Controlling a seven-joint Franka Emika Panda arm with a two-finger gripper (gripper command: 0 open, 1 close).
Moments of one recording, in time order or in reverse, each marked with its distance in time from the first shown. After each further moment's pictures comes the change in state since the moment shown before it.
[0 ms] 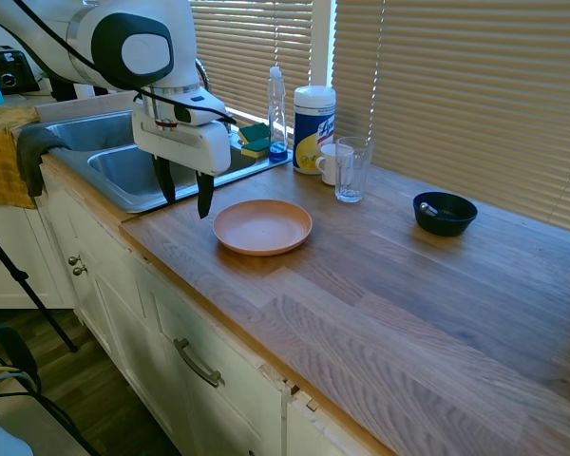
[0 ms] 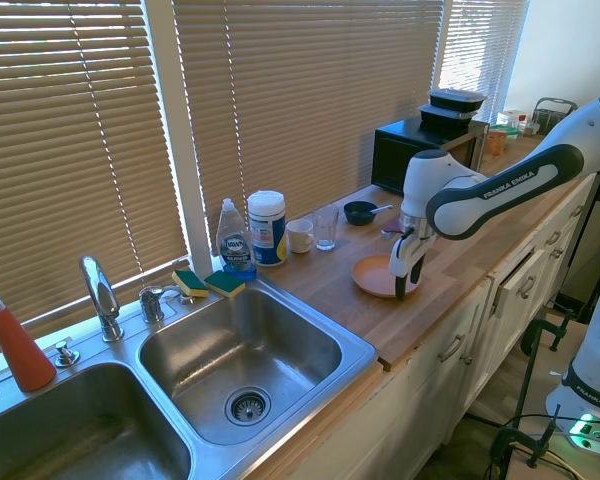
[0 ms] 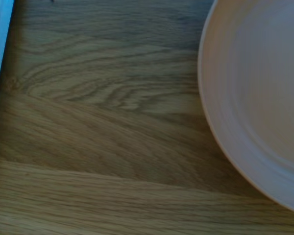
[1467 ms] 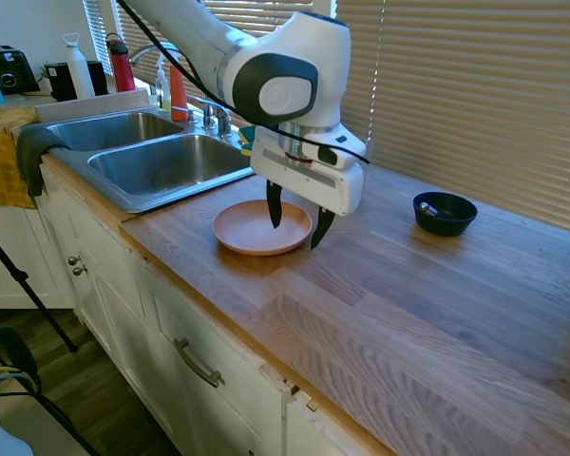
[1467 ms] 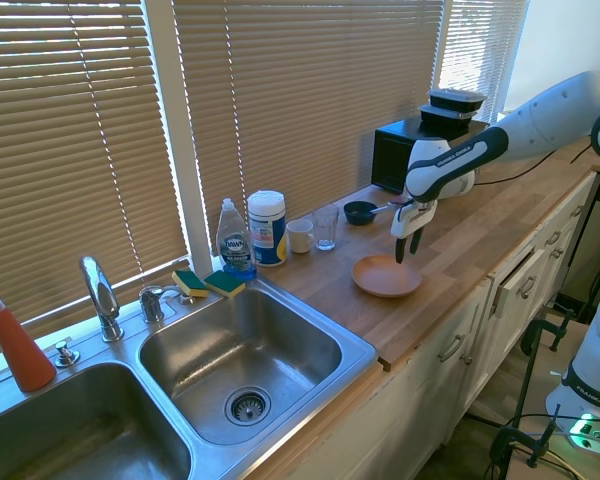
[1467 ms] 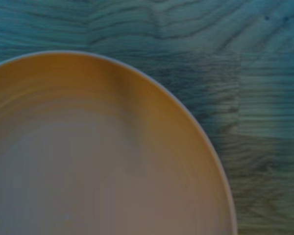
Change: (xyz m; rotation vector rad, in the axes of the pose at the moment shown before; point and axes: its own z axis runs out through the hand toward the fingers) arm 0.203 0.079 0.040 0.087 -0.070 0.036
